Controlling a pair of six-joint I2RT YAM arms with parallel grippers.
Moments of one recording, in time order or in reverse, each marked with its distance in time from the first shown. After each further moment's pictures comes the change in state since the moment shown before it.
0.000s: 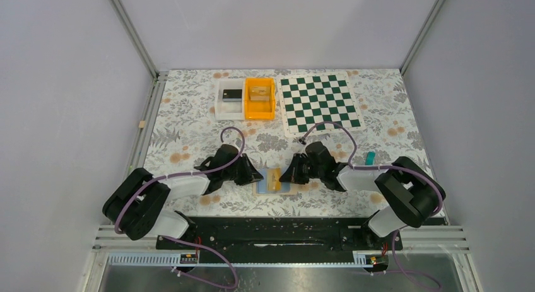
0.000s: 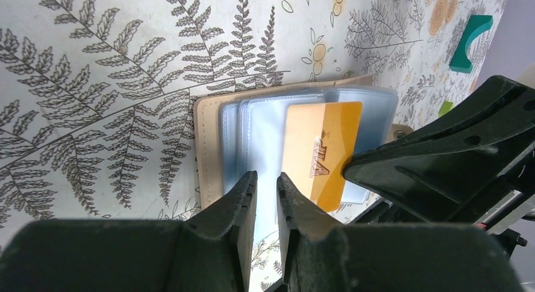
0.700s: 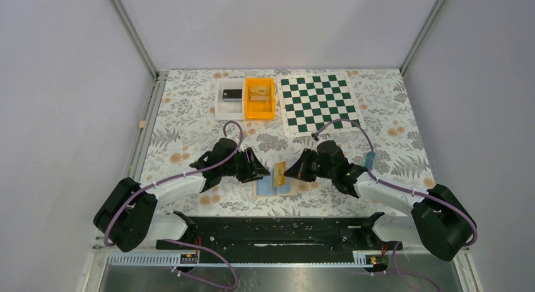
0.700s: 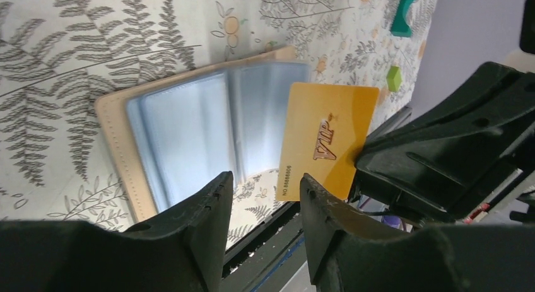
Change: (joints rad) left arm 0.000 -0.108 0.082 -0.138 0.116 -0.004; right arm -0.008 -0.321 -0.024 -0.192 0.066 0.109
